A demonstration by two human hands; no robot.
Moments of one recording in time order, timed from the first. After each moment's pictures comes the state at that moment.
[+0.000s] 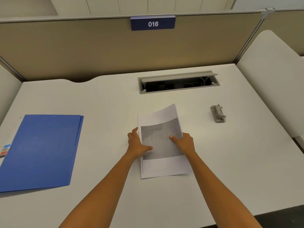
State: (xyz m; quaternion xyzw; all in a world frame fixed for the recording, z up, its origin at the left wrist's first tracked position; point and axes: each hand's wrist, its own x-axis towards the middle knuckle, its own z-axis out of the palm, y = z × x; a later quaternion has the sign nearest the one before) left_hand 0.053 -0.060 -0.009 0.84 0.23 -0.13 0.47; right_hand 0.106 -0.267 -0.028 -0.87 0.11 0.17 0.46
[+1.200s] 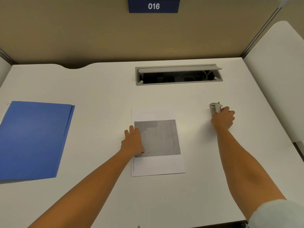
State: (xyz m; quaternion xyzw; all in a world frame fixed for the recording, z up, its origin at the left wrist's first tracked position) left_hand 0.067 -0.083 -0.015 0.95 0.15 -0.22 0.16; right_hand 0.237 -0.398 -0.013 -0.93 0.29 -0.01 0.21
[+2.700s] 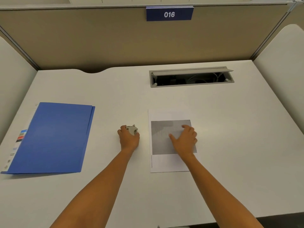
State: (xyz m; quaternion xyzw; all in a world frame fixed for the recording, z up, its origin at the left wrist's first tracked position) left_hand 0.037 -0.010 -0.019 0.78 0.39 0.02 0.49; right_hand 0.075 -0.212 -0.019 -0.96 0.10 0.03 0.28
